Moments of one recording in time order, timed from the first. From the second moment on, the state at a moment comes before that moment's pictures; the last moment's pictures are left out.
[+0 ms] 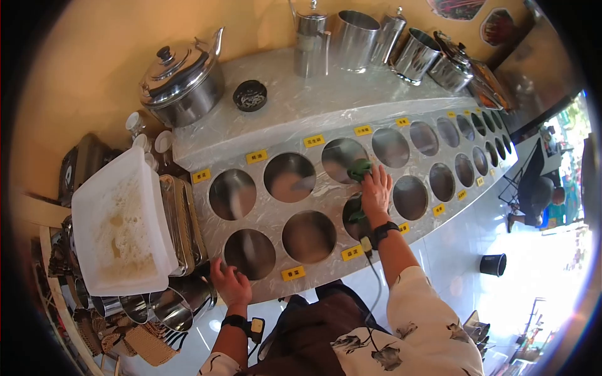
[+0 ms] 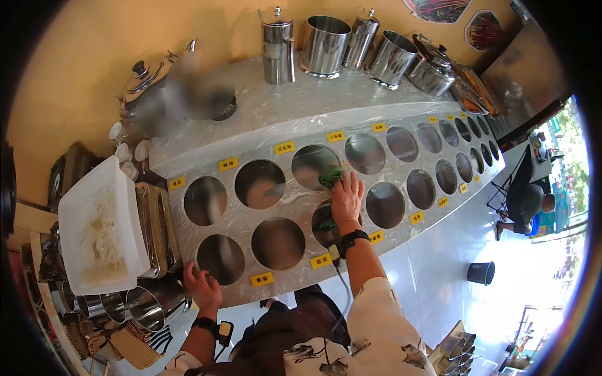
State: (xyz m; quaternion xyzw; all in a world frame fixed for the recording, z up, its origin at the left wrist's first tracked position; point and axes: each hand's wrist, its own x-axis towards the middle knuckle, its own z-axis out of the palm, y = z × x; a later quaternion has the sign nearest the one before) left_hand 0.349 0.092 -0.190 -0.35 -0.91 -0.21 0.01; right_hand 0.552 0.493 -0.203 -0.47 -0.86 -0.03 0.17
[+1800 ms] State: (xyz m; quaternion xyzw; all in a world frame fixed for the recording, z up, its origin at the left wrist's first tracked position) left_hand 0.351 0.105 -0.184 -0.31 -0.94 -0.13 -0.05; right_hand 0.534 0.578 -0.181 -0.47 -0.87 0.13 0.09
